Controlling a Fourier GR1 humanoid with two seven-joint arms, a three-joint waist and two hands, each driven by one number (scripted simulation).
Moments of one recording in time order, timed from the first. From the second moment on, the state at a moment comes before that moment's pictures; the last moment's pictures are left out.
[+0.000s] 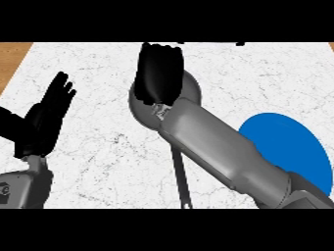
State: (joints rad) left arm -0.21 0.16 0.07 -1.59 0.10 0.06 0.26; right arm -1.10 0.00 0.63 -0.99 0.98 -0.26 0.98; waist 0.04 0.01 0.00
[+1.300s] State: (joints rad) left arm -0.24 0.15 0.08 -1.56 0.10 0.04 0.25; right arm -1.02 0.00 0.42 -0.39 0.53 -0.63 0.38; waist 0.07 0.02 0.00
